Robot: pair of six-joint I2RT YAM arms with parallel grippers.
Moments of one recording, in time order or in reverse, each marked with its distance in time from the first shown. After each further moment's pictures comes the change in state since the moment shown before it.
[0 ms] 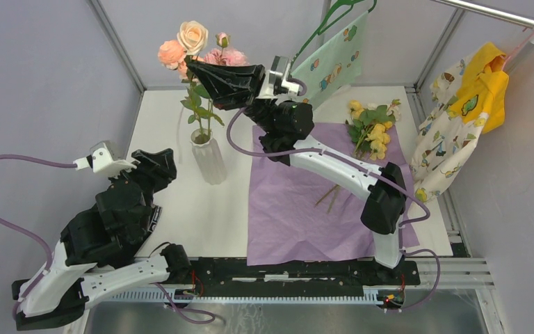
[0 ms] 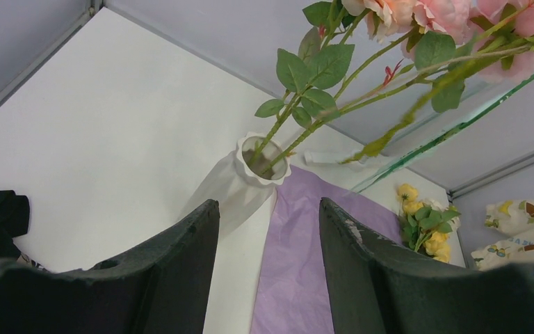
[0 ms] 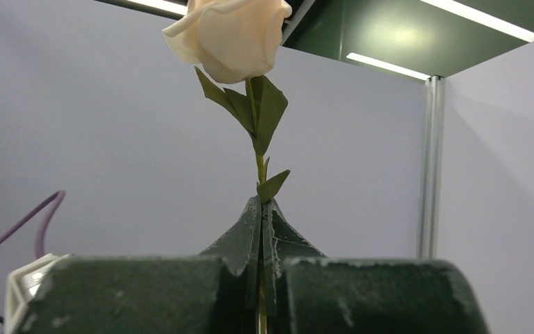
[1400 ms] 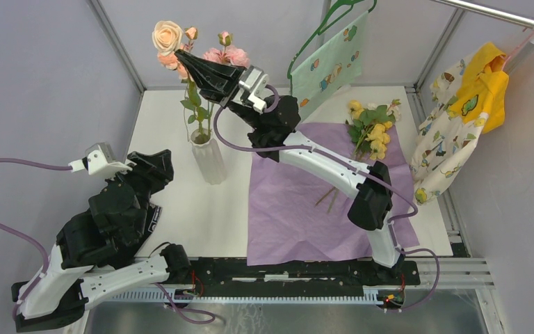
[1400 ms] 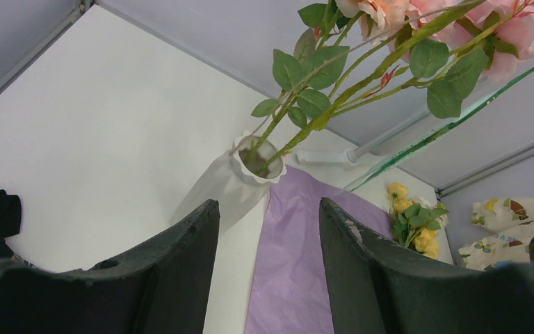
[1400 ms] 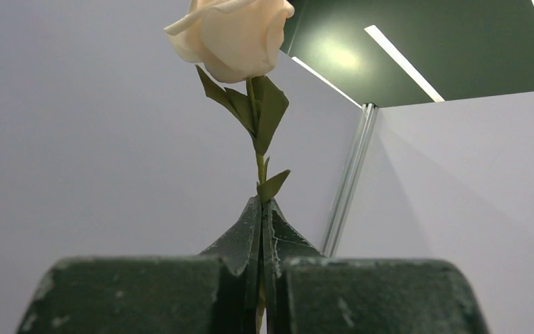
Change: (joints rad) left arm 0.000 -0.028 0.000 0.000 0.018 0.001; right arm 0.045 0.089 0.166 -0.130 -0.002 -0.415
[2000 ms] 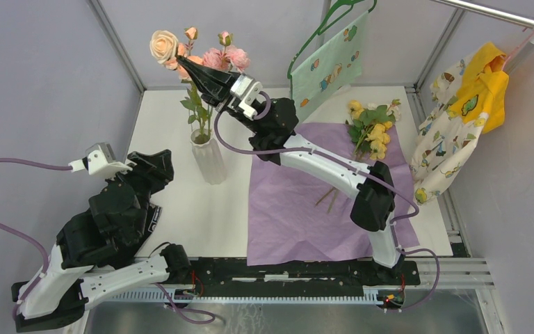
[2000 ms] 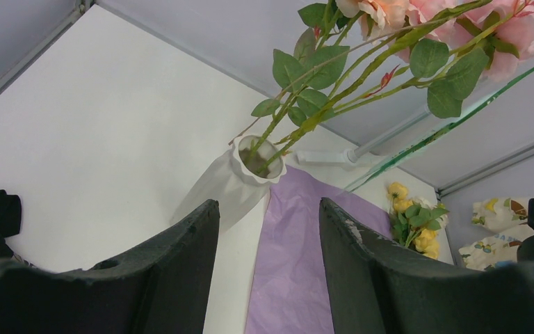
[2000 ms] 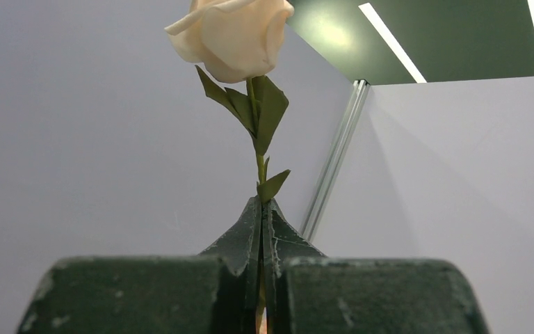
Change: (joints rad) left arm 0.000 0.000 0.000 0.000 0.000 0.000; right arm 0.000 -0.013 -0.076 -0.014 0.015 -0.103
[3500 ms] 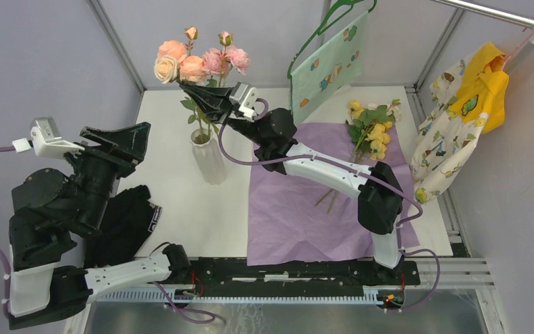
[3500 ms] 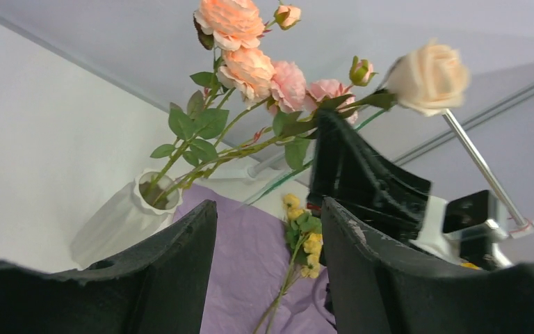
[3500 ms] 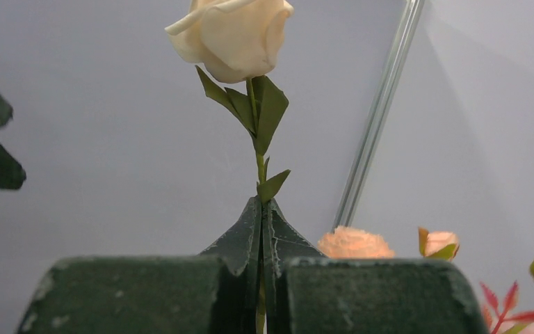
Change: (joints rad) left arm 0.000 0.172 0.438 -0.043 0.125 -0.008; right arm 0.000 -0.080 -0.224 0.003 0.006 0.127
